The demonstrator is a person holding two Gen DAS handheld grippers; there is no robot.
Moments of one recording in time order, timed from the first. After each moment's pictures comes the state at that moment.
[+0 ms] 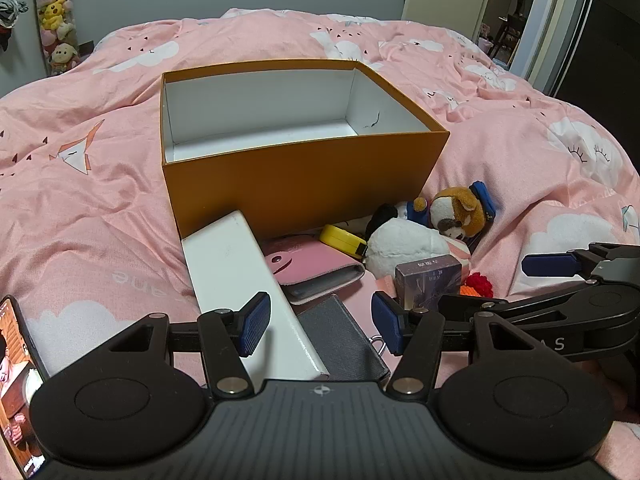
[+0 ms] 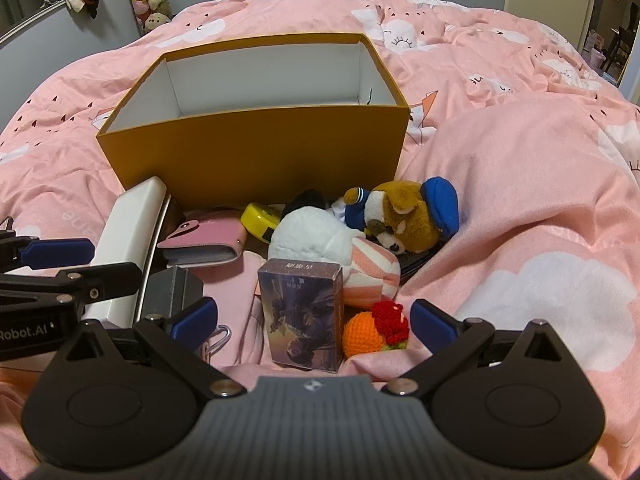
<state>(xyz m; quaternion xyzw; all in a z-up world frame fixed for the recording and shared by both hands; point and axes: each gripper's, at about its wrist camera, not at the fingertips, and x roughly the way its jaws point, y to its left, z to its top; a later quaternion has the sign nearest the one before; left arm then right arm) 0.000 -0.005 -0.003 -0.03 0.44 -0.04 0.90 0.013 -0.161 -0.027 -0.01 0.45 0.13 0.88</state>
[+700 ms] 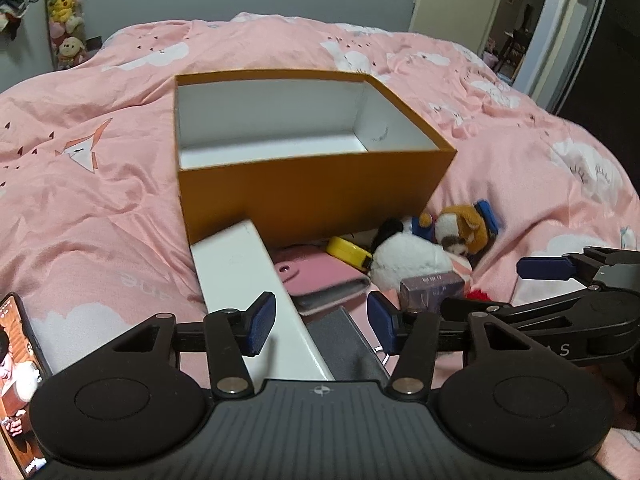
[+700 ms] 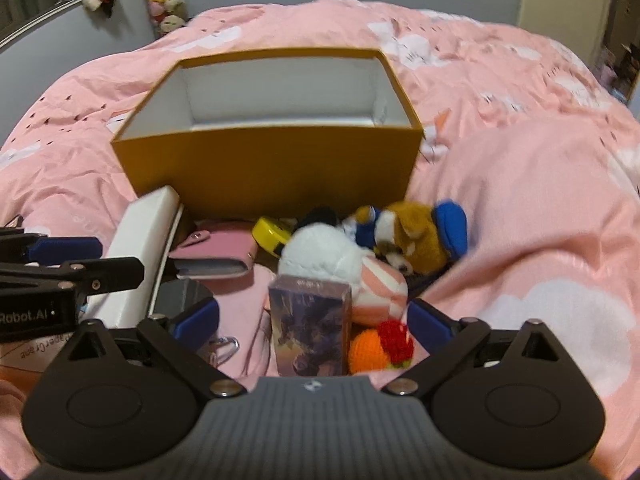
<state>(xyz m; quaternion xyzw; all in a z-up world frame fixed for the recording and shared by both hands) 0.001 0.010 0.004 -0.06 0.43 -0.04 0.90 0.017 -0.155 -0.016 -0.03 0.44 0.15 0.89</state>
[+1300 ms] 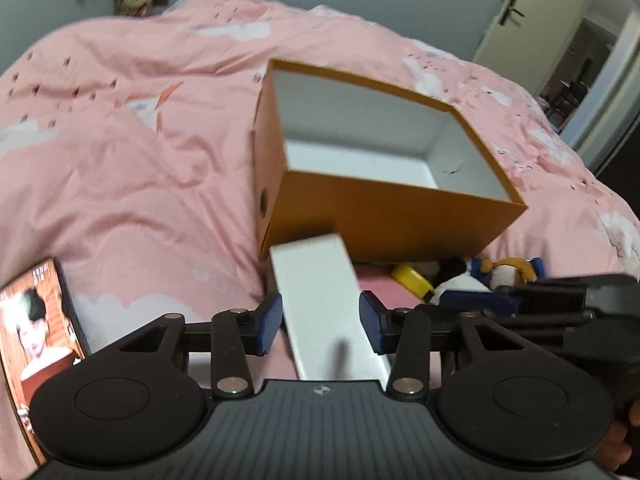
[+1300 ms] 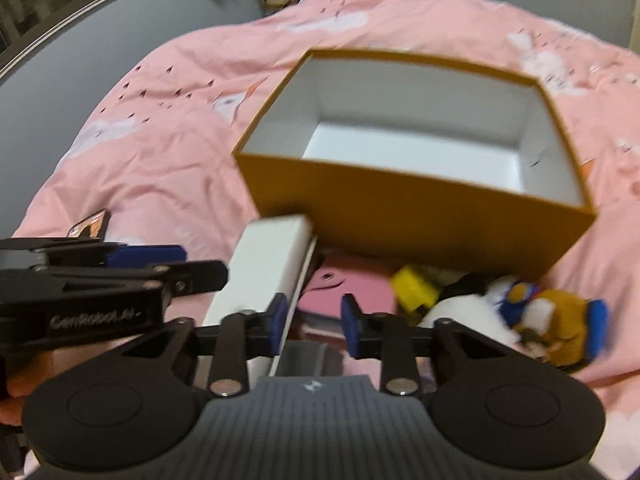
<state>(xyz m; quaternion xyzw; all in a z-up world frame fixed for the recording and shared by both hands) 0.015 0.072 -0.004 -0.15 0.44 0.03 0.89 0.061 -0.083 -0.006 -0.03 0.47 0.31 0.83</state>
